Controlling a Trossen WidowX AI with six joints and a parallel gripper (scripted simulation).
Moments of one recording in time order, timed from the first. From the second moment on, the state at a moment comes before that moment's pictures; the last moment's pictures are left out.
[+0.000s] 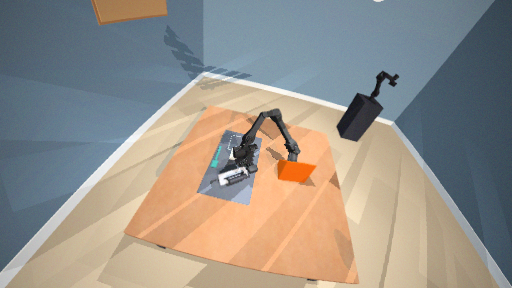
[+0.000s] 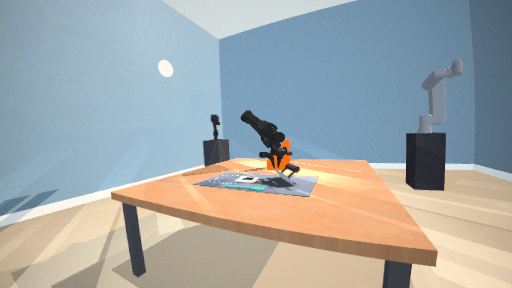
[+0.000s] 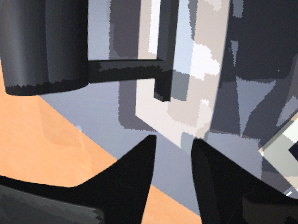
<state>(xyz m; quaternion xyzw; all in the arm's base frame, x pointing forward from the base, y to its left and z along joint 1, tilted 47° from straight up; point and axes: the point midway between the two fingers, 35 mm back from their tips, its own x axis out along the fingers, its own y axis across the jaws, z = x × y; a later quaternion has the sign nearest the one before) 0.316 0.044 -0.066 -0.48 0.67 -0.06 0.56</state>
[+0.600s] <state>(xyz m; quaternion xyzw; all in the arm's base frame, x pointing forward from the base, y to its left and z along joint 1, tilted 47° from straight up) 0.306 0.064 -0.072 -0.48 0.66 -0.06 0.57</state>
